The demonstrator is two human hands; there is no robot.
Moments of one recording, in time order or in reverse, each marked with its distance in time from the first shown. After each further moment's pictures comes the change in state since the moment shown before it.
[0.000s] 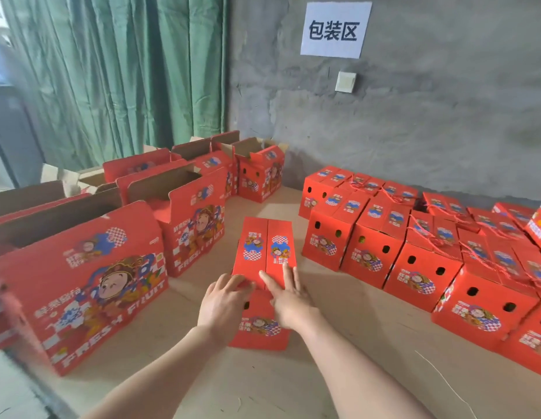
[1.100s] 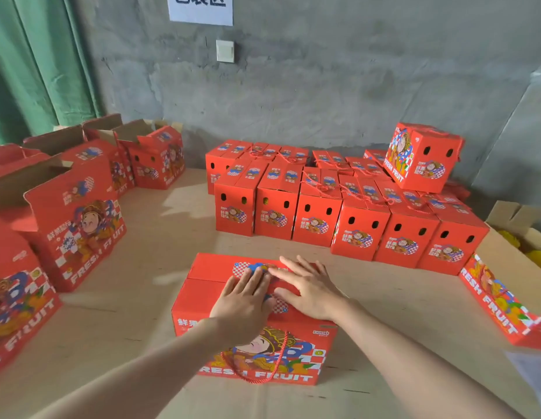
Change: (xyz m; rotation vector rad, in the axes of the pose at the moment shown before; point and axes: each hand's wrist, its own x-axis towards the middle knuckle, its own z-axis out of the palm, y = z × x) left_hand -0.015 0.153 0.042 0.070 -0.591 0.337; right_hand -0.149 0.157 0.027 0.078 0.225 0.117
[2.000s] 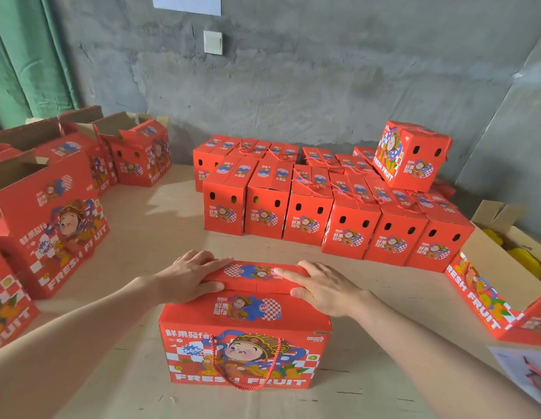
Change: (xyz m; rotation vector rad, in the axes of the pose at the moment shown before) left_hand 0.040 -0.117 -0.034 -0.005 -0.149 0.137; right_hand -0.013 0.026 -0.031 -0.179 -0.206 0.005
